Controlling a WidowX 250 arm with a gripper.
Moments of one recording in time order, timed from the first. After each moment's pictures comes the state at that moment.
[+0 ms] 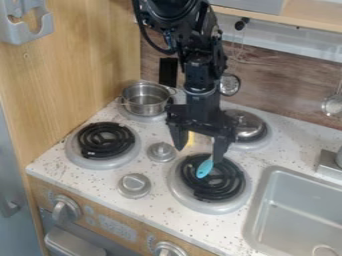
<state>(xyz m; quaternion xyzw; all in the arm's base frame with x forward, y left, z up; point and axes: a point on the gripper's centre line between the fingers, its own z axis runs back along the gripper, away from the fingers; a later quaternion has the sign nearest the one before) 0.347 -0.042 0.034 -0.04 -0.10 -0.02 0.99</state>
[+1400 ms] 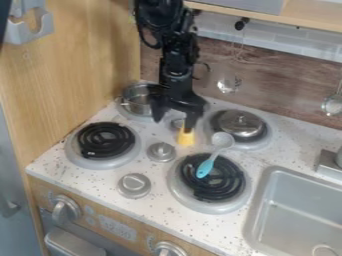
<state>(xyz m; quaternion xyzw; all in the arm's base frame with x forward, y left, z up) 0.430 0.044 0.008 0.02 -0.11 0.01 0.99</state>
